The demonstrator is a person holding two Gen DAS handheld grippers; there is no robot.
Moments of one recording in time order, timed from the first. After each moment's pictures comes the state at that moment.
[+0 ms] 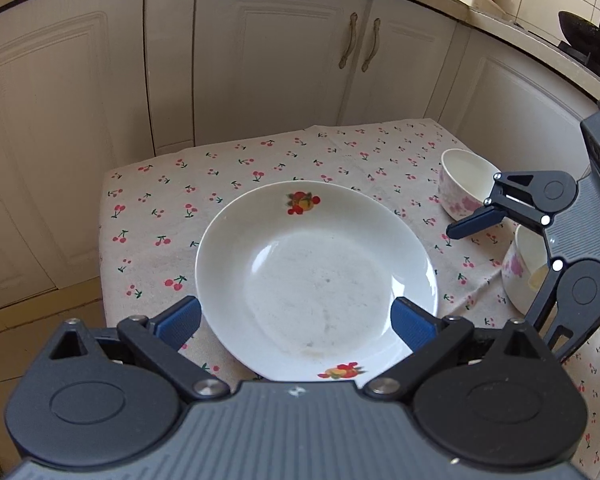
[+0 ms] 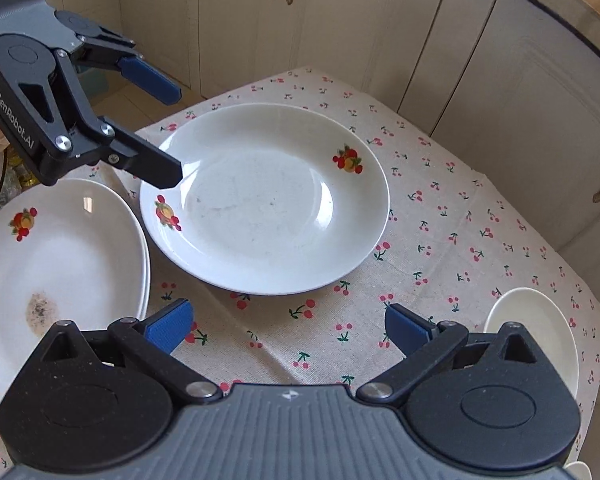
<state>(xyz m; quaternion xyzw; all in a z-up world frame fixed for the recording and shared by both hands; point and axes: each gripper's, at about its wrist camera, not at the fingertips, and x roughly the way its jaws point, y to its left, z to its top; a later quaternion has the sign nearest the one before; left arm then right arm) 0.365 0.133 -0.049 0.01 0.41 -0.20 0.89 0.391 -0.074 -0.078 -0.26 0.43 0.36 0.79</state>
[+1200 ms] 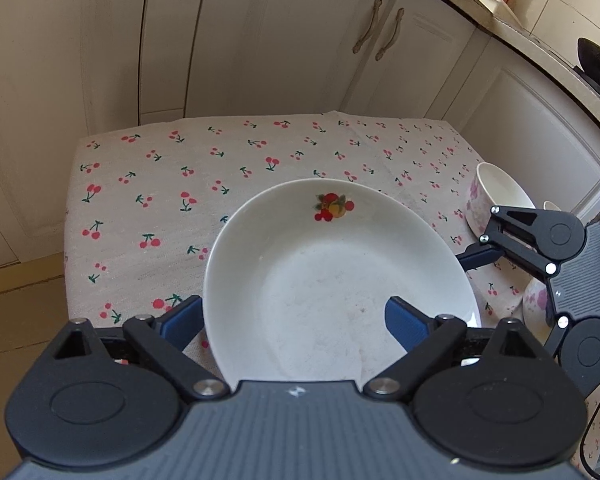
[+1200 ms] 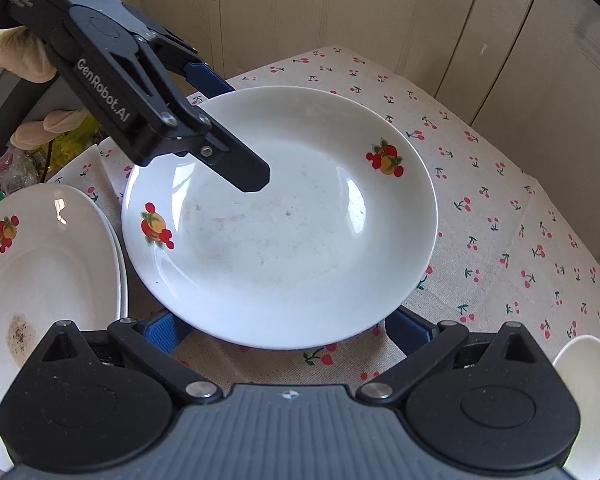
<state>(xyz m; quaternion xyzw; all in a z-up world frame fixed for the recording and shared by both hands) 0.423 0.146 -0.087 -0.05 0.45 -0.23 0.86 0.417 -0.054 -0.107 -0.26 0.45 0.40 0.76</state>
